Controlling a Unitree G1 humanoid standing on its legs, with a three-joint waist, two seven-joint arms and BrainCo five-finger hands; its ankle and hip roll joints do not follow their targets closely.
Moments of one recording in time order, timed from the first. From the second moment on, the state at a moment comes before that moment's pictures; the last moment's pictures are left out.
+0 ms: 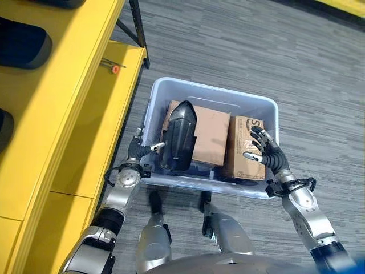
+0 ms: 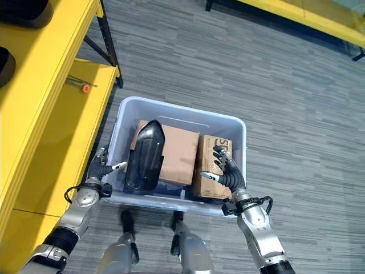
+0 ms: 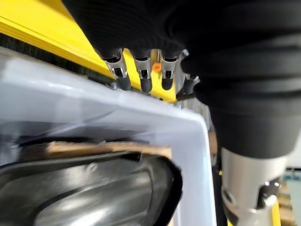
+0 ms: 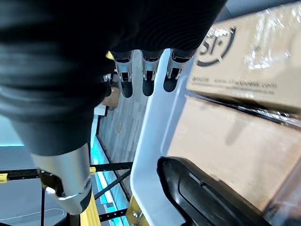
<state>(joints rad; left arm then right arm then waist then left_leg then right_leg) -0.24 0.41 -0.19 0.51 -0.23 -0.14 0.28 0.08 -0.40 0.17 -0.04 0.37 -0.11 0.02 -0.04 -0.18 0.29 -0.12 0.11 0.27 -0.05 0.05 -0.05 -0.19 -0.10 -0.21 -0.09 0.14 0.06</state>
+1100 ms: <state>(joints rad) -0.36 0.47 -0.19 0.65 -0.13 -0.14 0.40 0.10 -0.41 0.22 -0.05 0.43 -0.15 0.06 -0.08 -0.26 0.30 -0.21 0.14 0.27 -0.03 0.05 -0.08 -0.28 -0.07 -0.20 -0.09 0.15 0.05</state>
